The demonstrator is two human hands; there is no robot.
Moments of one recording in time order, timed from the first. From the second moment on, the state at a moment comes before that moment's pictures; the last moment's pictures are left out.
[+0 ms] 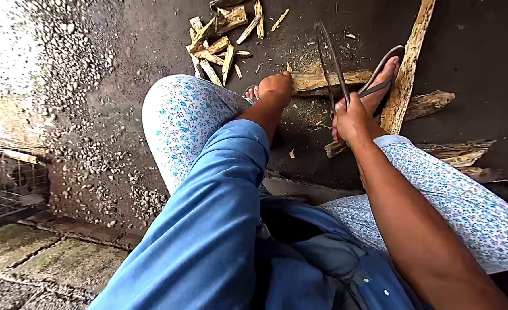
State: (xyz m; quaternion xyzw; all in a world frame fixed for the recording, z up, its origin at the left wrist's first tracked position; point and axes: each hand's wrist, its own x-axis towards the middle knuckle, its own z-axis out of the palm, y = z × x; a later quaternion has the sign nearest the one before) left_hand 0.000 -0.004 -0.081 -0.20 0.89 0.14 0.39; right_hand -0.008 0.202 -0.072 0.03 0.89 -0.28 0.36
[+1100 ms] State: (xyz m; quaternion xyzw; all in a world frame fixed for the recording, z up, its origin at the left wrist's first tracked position) left_hand 0.009 -0.002 -0.087 -0.23 0.89 0.13 0.38; right_hand 0.009 0.206 -0.131 0.00 0.89 -0.36 0.27
